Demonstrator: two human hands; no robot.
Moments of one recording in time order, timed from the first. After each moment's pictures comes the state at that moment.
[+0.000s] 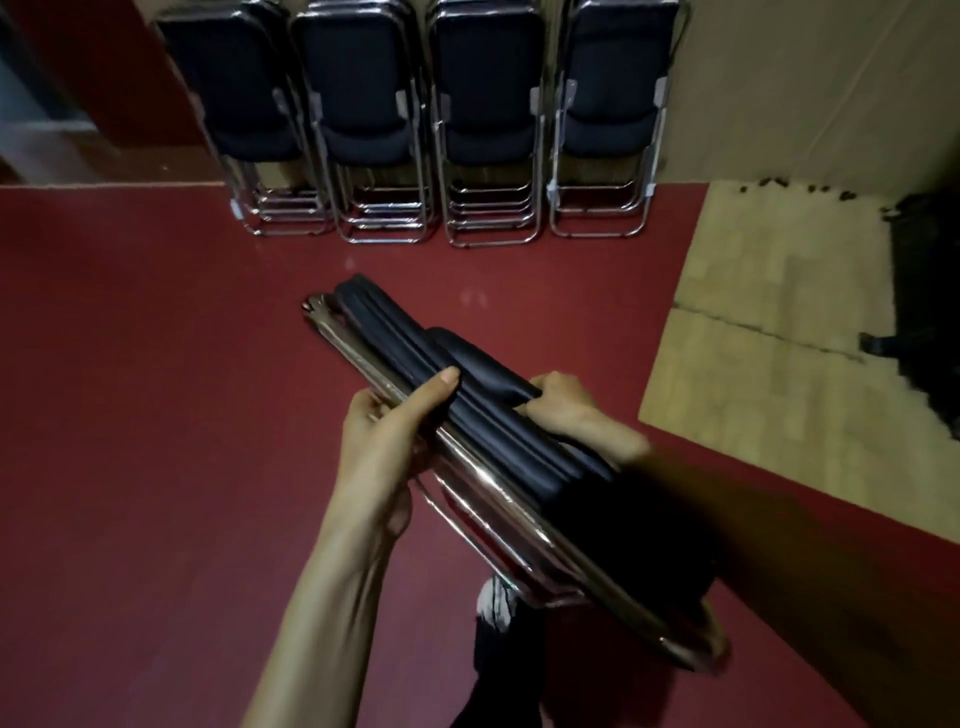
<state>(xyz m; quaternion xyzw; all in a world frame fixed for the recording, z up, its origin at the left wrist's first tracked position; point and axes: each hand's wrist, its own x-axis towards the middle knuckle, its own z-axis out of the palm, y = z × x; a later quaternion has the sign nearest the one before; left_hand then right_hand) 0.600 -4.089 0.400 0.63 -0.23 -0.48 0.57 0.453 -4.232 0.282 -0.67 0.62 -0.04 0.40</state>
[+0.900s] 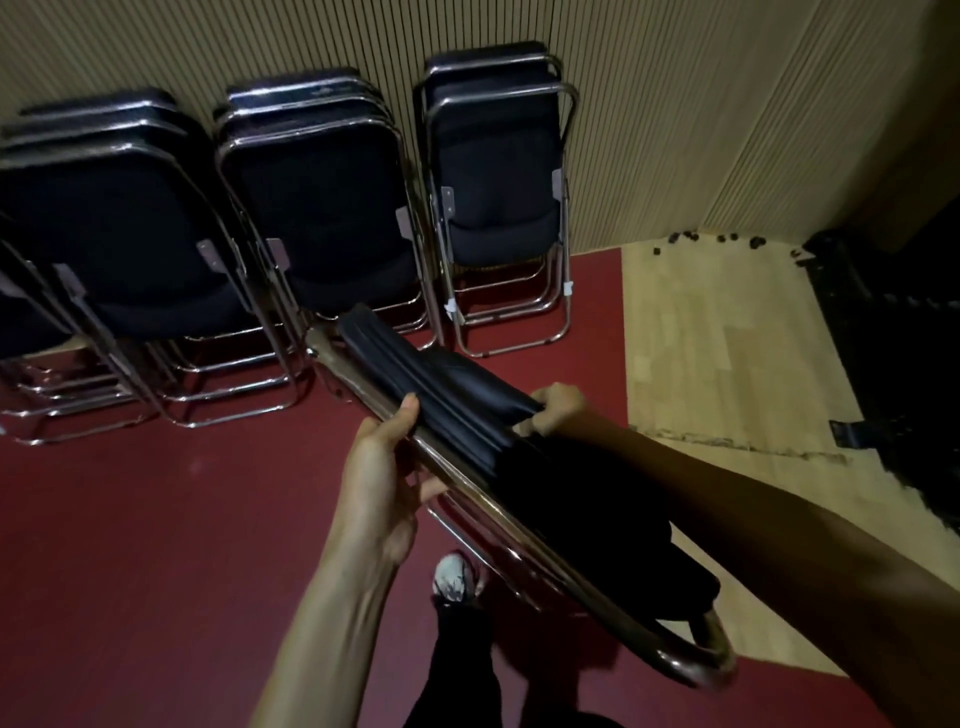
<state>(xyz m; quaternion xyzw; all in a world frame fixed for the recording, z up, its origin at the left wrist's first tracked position) 0.593 -4.837 0.377 0.54 -0.22 -0.64 0.49 0.396 -4.942 0.265 -0.57 0.69 -0.06 0.43</state>
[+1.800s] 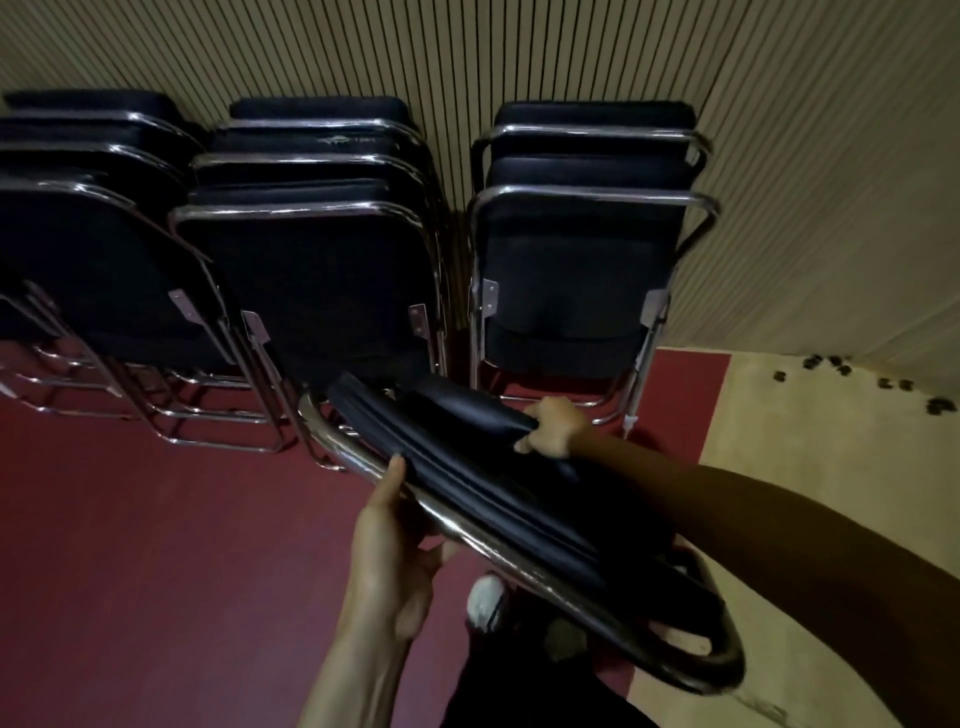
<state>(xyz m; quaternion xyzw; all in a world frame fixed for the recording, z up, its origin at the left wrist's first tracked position) 0.448 -5.306 0.350 0.61 -0.01 -0.57 0.55 0.317 -5.487 0.227 -0.74 0.55 0.10 0.39</state>
